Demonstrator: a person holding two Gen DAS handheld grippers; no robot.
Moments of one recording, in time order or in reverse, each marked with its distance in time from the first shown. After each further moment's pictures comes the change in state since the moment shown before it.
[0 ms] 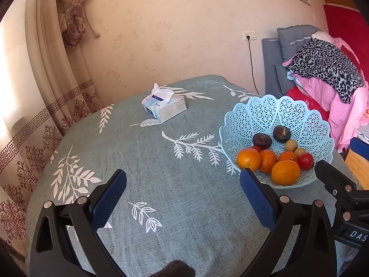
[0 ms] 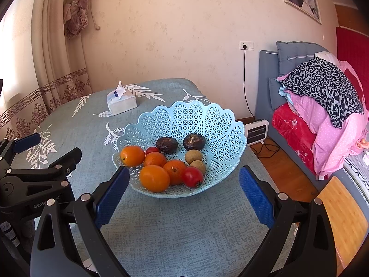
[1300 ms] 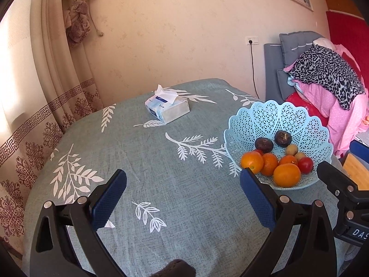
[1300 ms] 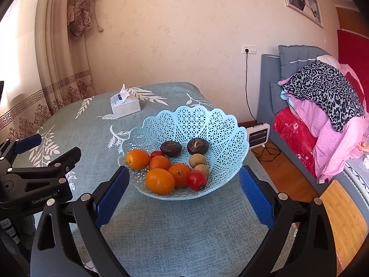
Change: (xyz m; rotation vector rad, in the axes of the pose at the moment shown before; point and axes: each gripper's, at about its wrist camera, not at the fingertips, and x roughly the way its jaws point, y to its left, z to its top) left arm -0.007 0.012 0.000 -0.030 -0.015 -0.010; right arm -0.005 0.006 0.003 -0.009 -0.018 0.010
